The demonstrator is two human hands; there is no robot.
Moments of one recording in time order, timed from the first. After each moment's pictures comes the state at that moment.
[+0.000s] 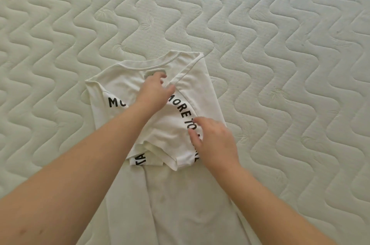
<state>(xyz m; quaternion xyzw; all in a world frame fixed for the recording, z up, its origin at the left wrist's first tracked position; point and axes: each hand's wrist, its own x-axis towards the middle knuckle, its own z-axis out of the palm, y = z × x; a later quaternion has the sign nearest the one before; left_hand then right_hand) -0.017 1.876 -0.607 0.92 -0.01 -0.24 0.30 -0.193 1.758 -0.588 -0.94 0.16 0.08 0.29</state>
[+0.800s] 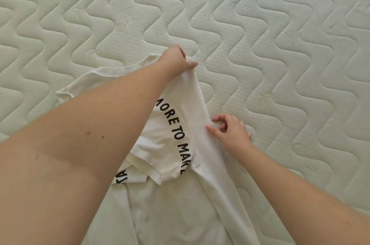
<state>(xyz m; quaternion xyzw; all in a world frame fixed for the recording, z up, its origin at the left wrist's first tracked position) 0.062 1.743 -0.620 0.92 -0.09 -0.31 0.22 -0.179 1.653 -0.656 -0.82 0.35 0.18 0.40</state>
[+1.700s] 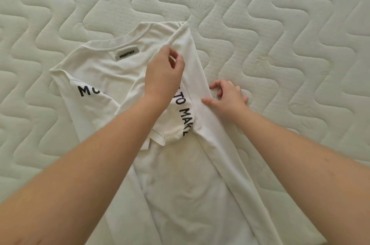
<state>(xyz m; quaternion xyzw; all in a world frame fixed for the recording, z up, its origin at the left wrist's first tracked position) -0.070 1.802 -0.601 0.90 -0.08 -0.13 0.40 -0.183 1.655 -0.663 -0.85 0.32 0.17 0.38</state>
